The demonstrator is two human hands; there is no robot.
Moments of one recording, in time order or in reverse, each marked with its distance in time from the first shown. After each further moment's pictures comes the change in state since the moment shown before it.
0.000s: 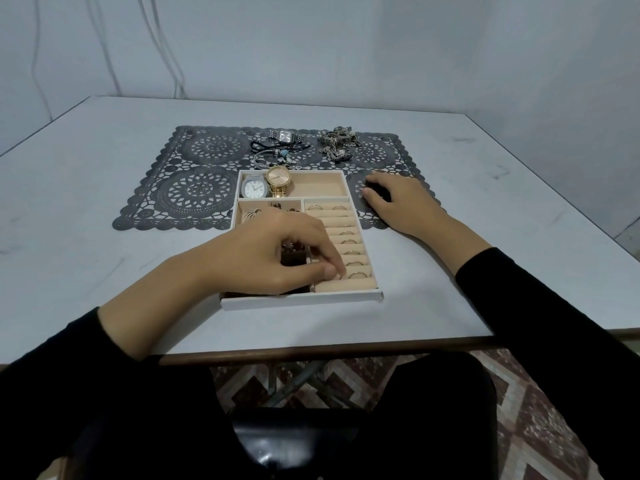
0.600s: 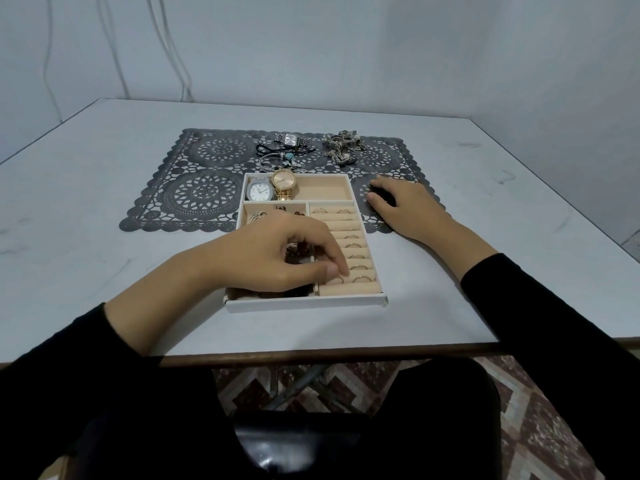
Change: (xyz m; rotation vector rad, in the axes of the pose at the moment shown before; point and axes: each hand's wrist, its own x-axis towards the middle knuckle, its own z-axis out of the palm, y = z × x) left_hand 0.001 0.000 -0.004 -0.078 -0.052 -0.099; right_hand -0.002 -0.001 0.000 0.000 -0.022 0.002
